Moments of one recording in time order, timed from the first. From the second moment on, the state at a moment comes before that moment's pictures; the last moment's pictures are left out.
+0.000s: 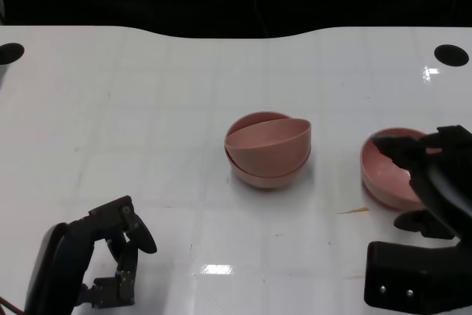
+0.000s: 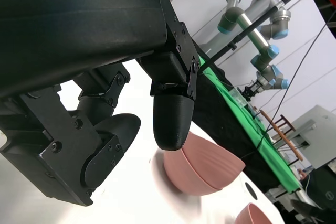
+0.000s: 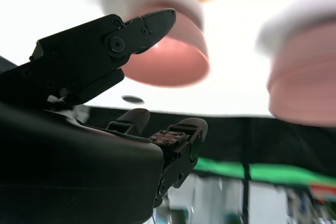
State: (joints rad) left arm 0.07 0.20 -0.03 0.39 0.31 -0.84 0.21; right arm -0.07 -0.33 0.17 -0.19 -1.10 0.11 0.18
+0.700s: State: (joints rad) left arm 0.06 0.21 -0.03 0.40 0.32 -0.85 0.20; right arm -0.38 -0.36 0.38 0.30 -1.08 0.18 0.31
